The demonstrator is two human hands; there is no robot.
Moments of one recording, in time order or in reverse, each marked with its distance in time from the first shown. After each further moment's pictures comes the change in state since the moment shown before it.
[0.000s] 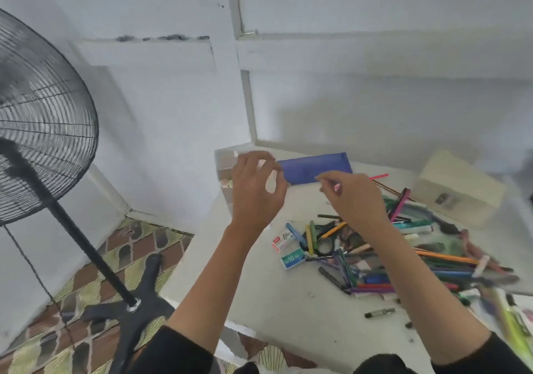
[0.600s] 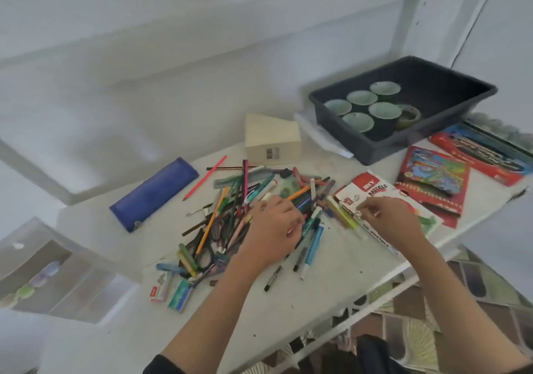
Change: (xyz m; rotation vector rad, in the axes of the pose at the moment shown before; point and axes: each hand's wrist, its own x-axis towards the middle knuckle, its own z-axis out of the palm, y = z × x) left_hand -0.089 0.165 0.124 -0.495 -0.904 0.523; right_hand -0.237 0.157 -0.116 -0.256 0.089 0.987
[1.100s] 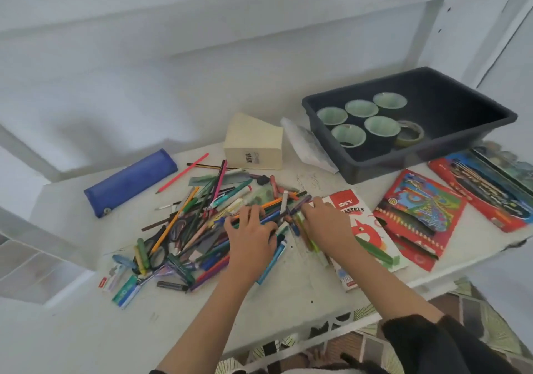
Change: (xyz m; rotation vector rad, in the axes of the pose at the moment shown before) left_hand 0.032 0.037 0.072 0.364 -0.143 -0.549; right_hand 0.065 -0.011 0.033 -0.422 -0.156 -0.361
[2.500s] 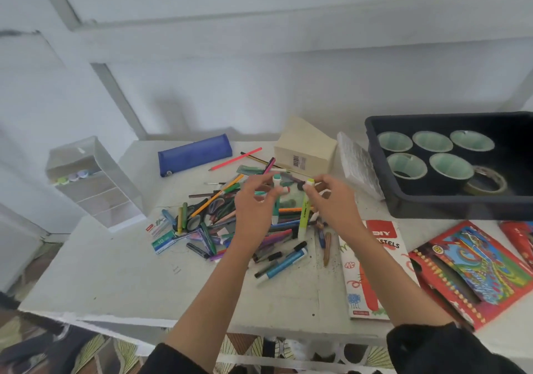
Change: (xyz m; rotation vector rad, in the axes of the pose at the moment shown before) left_hand 0.009 0.005 -0.070 -0.997 0.554 -0.430; right_hand 0.026 -0.025 -0.063 1.109 0.071 -0.198
